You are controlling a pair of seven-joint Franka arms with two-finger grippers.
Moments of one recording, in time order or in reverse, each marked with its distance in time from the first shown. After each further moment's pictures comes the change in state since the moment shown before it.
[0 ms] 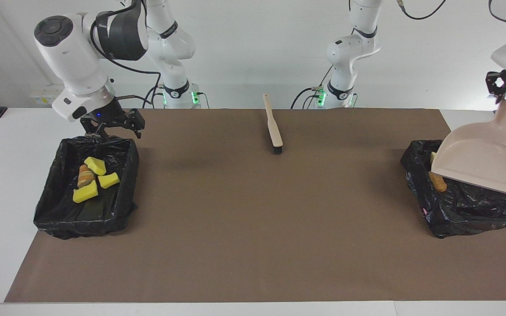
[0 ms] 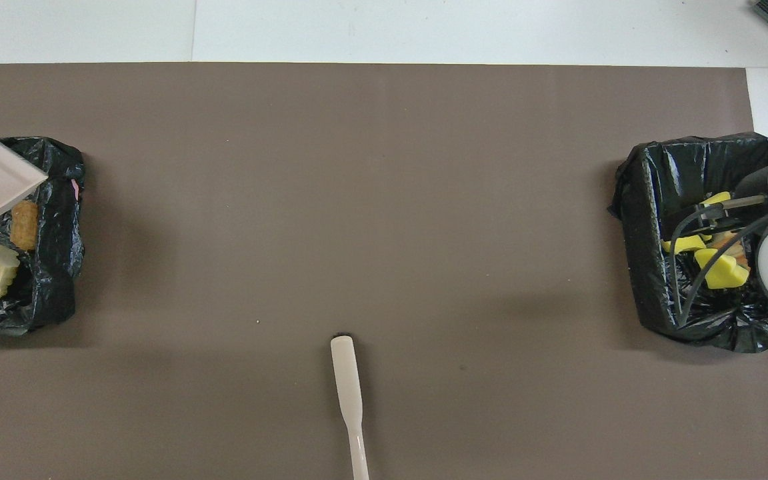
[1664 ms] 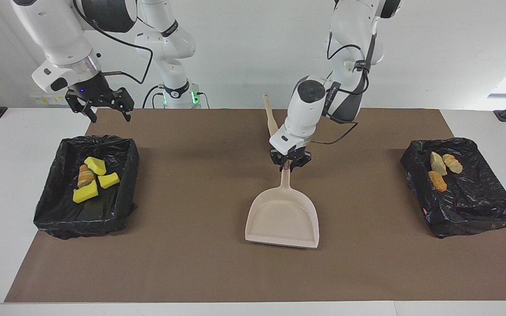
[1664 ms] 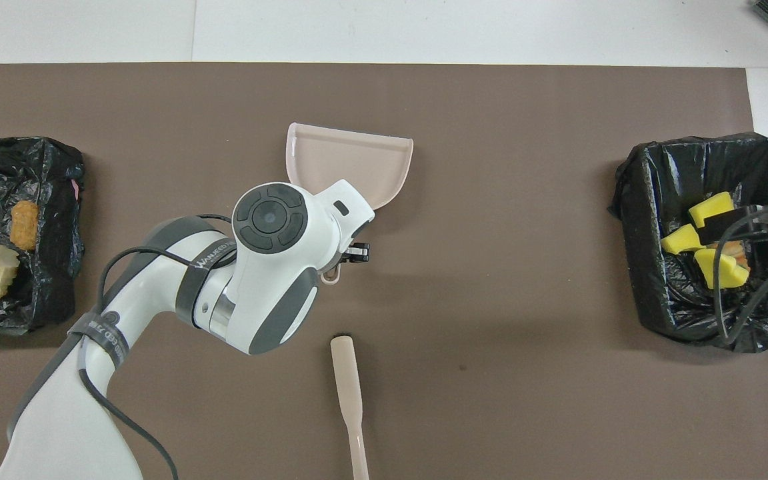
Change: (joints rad) left arm -0.777 0.306 -0.009 -0.273 -0.314 0.611 -1.149; right arm 0.099 -0.052 -0.099 0.066 0.009 -0.098 0.039
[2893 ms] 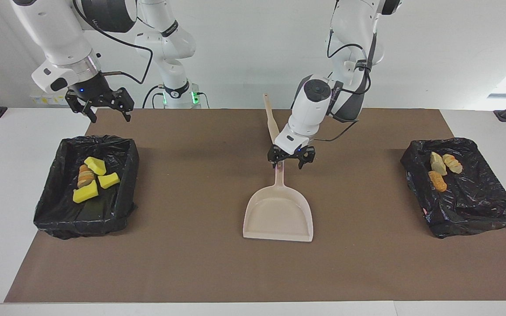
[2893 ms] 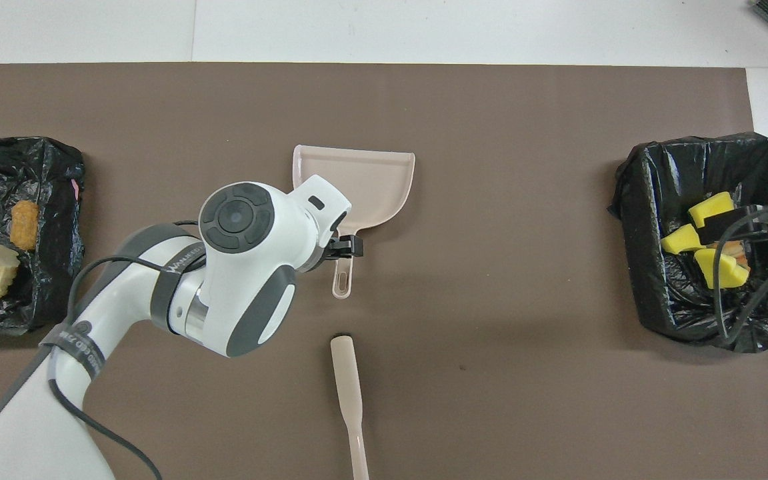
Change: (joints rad) left arm 0.019 -0.057 0.059 -0.035 -0.046 -0.023 -0.066; right arm 0.000 0.000 0.000 0.000 0.000 0.000 0.000
